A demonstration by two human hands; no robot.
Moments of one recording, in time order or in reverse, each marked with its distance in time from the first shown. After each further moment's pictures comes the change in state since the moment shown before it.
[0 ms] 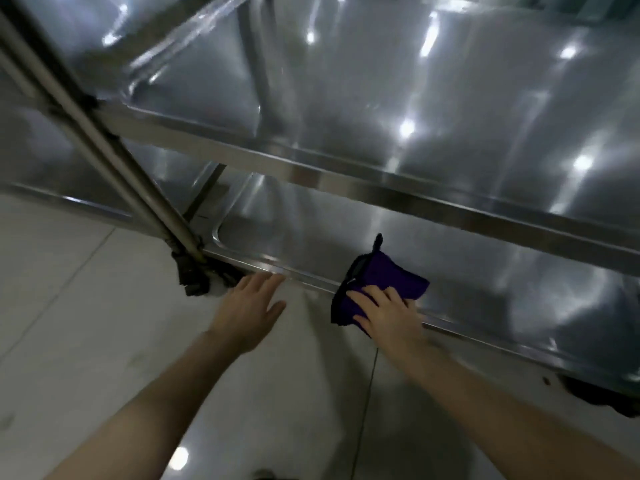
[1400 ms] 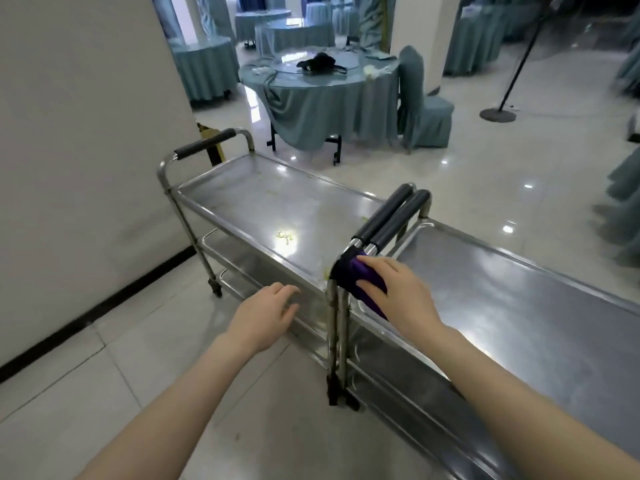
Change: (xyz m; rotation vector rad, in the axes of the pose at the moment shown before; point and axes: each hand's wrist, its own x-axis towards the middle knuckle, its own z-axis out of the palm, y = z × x) left_hand -0.243 -0.015 -0.744 -0.069 0.346 -0.267; right_hand 0.012 -0.300 -0.775 0.477 0.262 -0.400
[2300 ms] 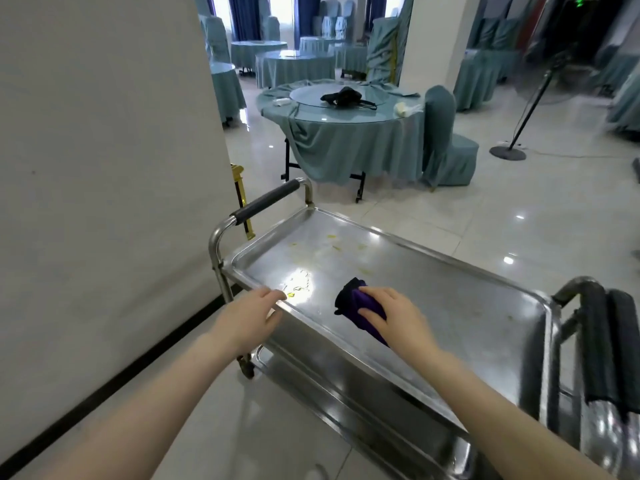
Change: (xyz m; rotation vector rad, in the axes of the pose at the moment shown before) left_hand 0.266 -0.452 -0.118 0.055 -0.028 0.083; right_hand 0.387 -0.168 0.276 -0.089 -0.062 0.100
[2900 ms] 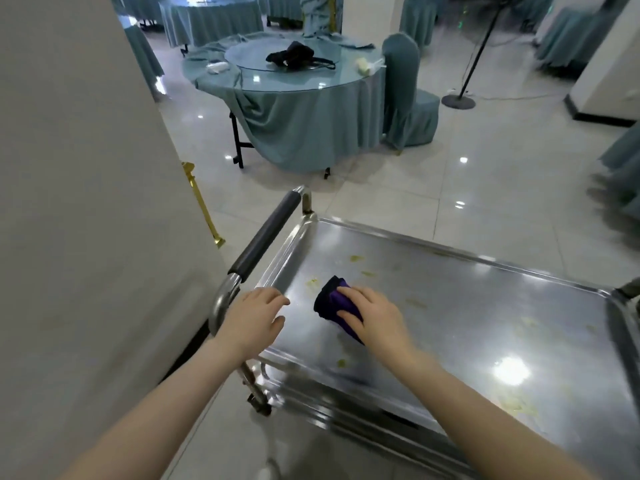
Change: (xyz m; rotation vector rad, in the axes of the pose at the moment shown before) left_hand 0.223 -0.204 0.008 0.102 -0.116 0.313; right_hand 0.233 -0.078 0.128 -0.134 0.018 0.179
